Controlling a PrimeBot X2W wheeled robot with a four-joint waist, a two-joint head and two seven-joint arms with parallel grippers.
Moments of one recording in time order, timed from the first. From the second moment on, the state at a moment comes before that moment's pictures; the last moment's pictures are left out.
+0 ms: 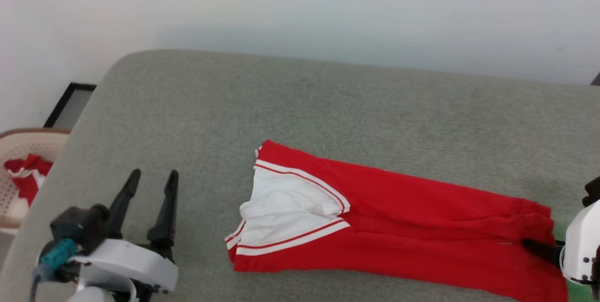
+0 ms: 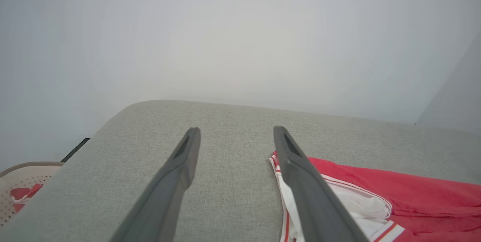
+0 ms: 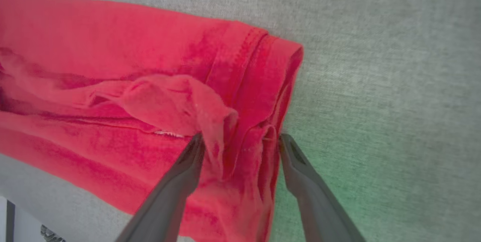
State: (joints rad) left arm -0.17 0.65 -0.47 -0.01 -0.81 0.25 -0.26; right arm -0.41 -0.66 0.48 0.57 1.04 0.13 0.59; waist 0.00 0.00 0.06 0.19
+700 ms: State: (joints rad) left arm -0.08 0.33 -0.12 0.07 -0.53 0.02 -0.26; right arm -0.48 -0.61 0.46 0.66 1.07 0.13 0.66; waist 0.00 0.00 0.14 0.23
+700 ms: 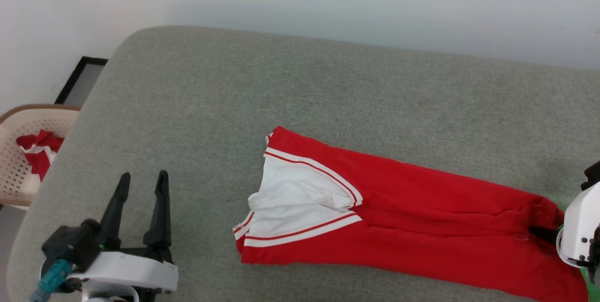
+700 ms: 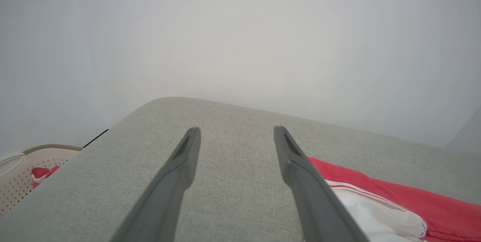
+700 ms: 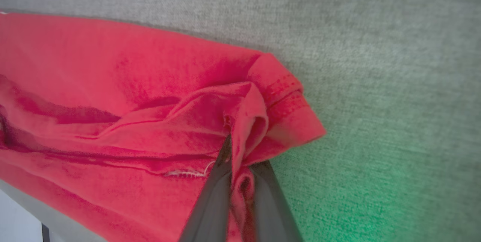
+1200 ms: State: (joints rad) left arm -0.07 0.25 -0.01 0.08 -0.44 -0.07 -0.26; right arm -0.54 -0.75 0.44 0.75 1.00 0.13 0.60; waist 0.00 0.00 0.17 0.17
